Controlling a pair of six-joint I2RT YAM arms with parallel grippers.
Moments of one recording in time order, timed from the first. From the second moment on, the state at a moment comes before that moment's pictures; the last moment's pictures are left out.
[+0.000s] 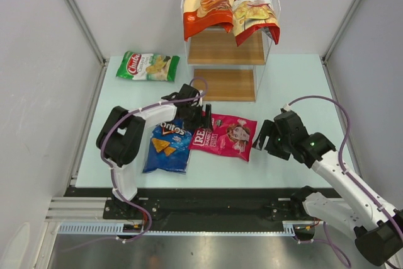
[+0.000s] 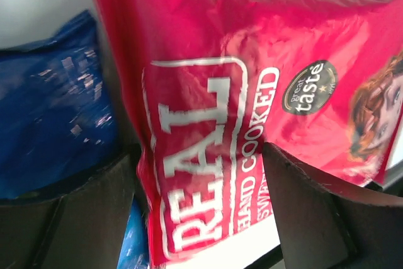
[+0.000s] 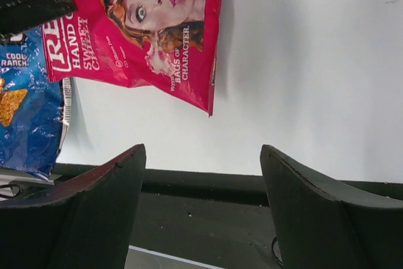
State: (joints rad) left arm -0.54 1.88 1.23 -0.42 0.28 -0.46; right arm 0.54 0.90 0.82 -0.84 0.06 0.81
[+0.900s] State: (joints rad) left arm -0.54 1.90 1.19 -0.32 0.59 -0.28; right arm 0.07 1.03 0.79 -0.77 -0.17 0.59
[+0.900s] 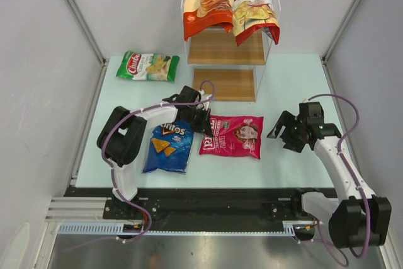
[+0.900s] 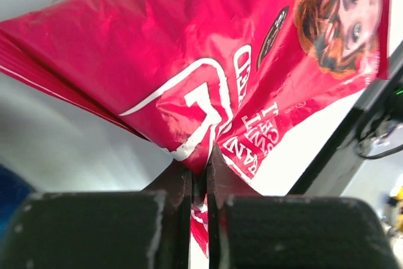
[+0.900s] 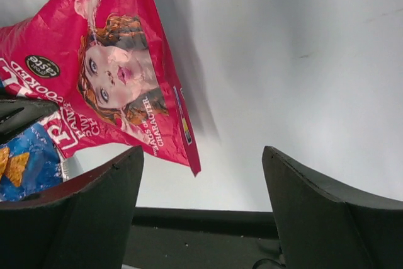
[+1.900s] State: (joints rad) left arm -0.71 1.90 1.30 -0.59 0.56 -0.01; right arm 0.25 1.31 0.79 -0.60 -0.19 0.66
